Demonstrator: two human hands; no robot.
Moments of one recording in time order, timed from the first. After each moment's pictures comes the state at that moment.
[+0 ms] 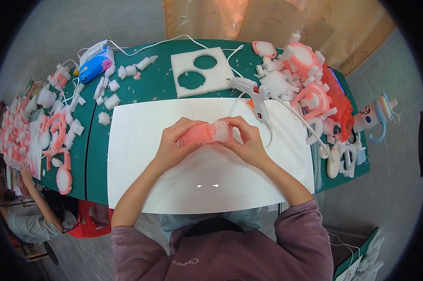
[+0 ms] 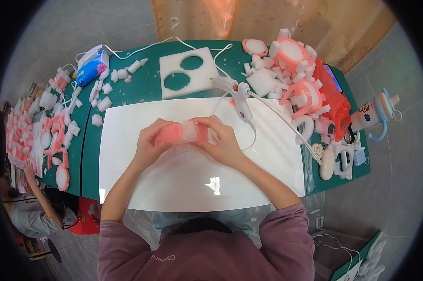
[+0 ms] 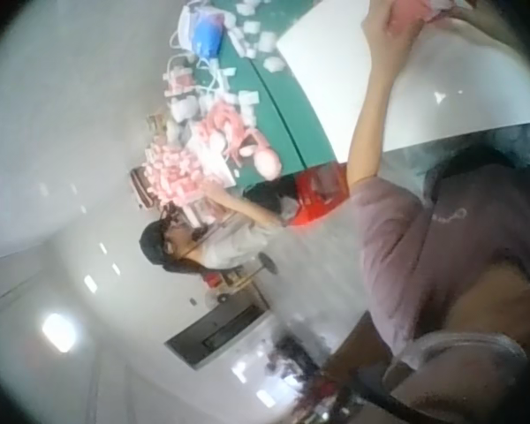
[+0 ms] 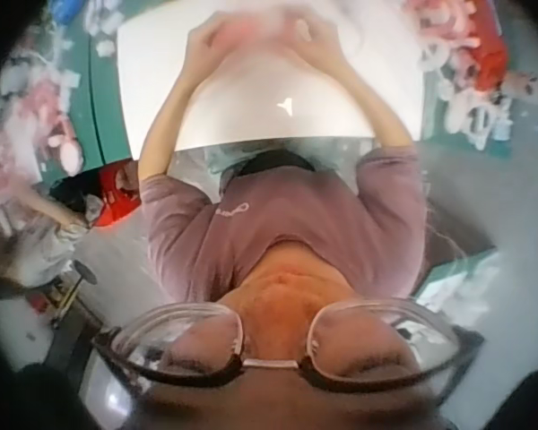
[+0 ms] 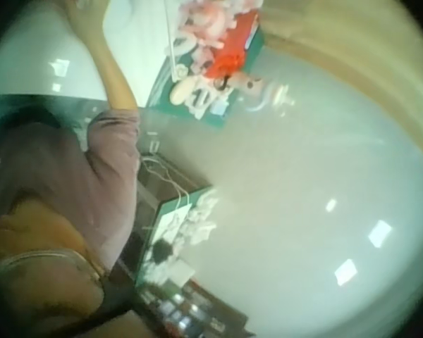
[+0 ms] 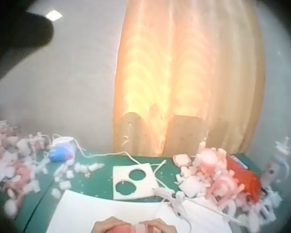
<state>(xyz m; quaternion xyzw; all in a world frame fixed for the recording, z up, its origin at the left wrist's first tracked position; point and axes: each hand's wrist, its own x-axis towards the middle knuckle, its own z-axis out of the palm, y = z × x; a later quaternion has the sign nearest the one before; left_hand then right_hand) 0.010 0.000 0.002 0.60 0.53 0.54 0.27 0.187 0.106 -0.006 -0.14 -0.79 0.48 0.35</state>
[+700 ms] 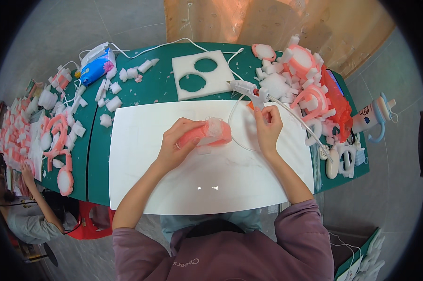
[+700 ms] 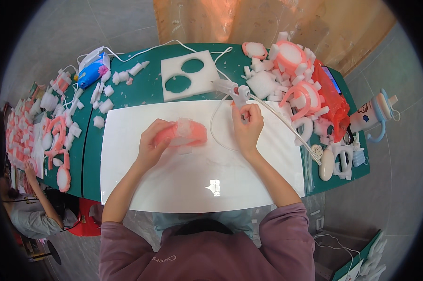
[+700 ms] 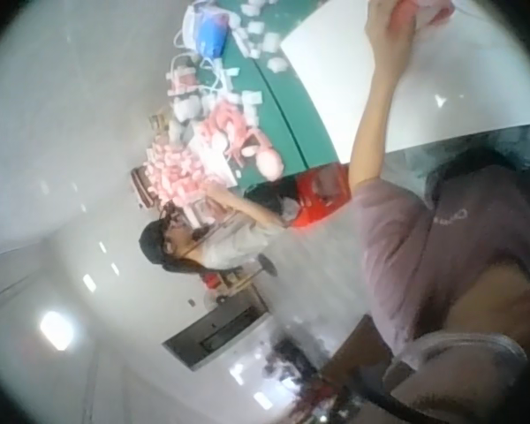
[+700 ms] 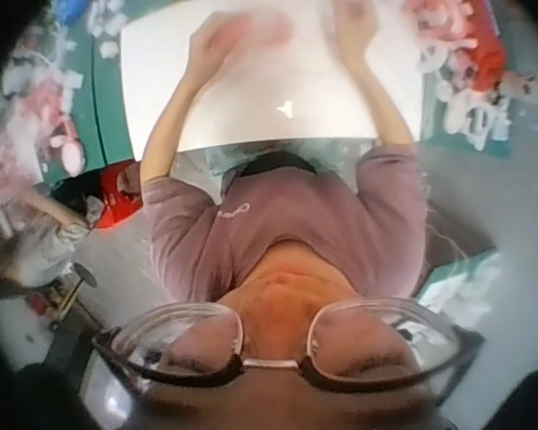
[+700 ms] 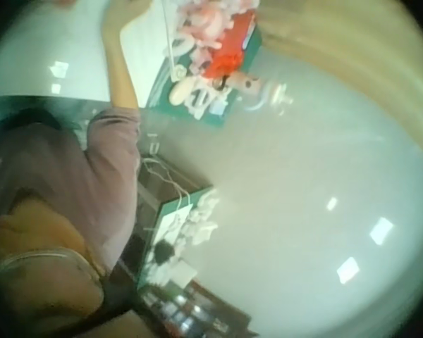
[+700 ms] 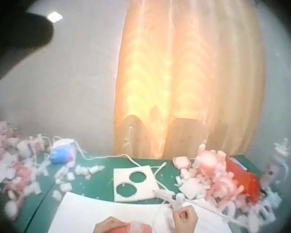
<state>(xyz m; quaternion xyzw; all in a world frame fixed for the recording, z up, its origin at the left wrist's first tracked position) 0.006 0.000 -0.006 0.63 0.51 0.56 0.19 0.198 0.149 -0.029 -0.39 -0.71 0.24 0.53</state>
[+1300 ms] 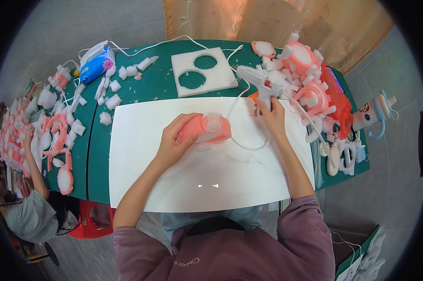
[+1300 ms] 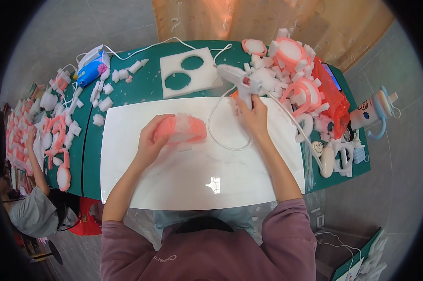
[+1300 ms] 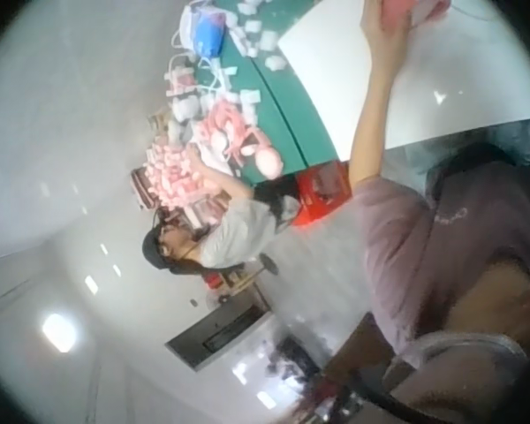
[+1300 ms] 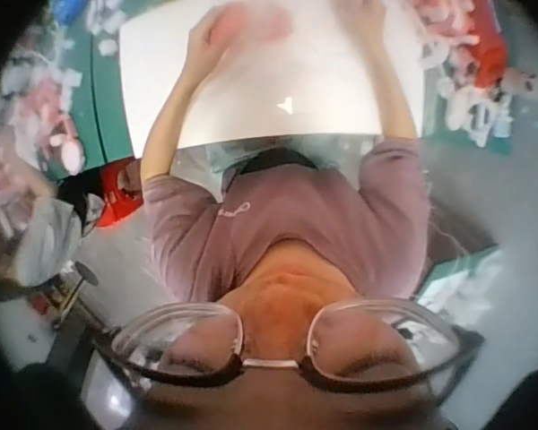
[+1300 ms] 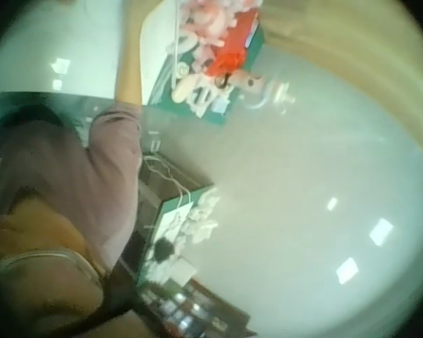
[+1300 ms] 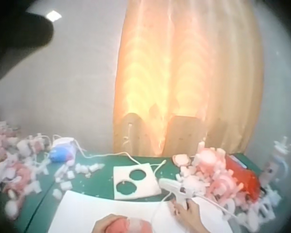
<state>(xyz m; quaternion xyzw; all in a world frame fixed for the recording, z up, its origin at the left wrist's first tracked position) 0.011 0.000 0.001 0.59 0.52 0.57 0.26 0.215 0.188 -0.034 -0.38 -0.68 0.46 0.43</state>
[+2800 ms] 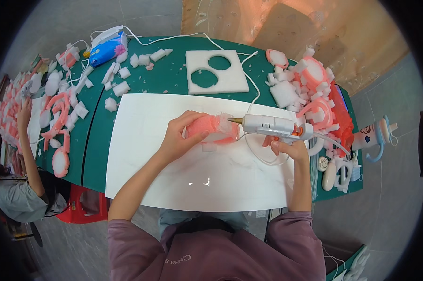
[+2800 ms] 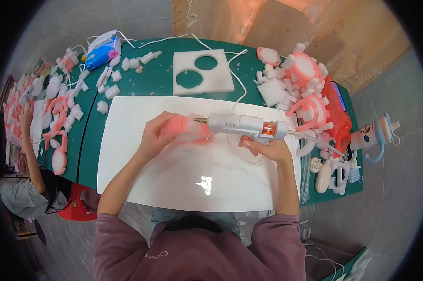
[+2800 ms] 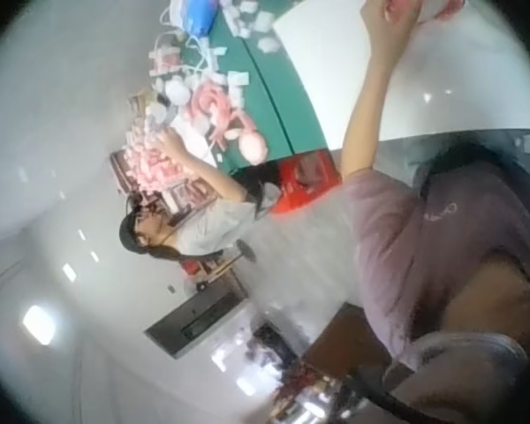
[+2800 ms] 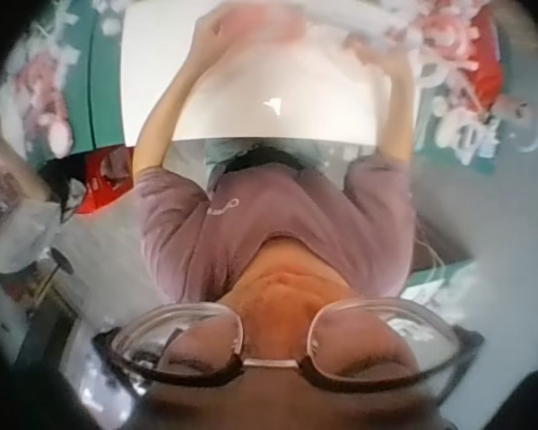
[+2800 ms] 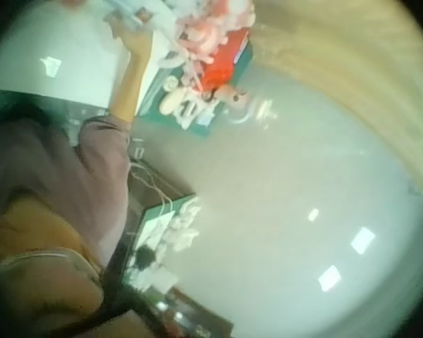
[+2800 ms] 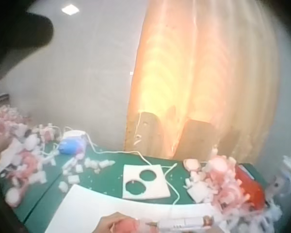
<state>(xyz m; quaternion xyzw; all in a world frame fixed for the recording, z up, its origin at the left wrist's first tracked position) 0.001 -0.002 -0.005 0.55 0.54 0.58 0.27 0.248 0.151 0.031 -0.16 -0.72 0.65 0.20</state>
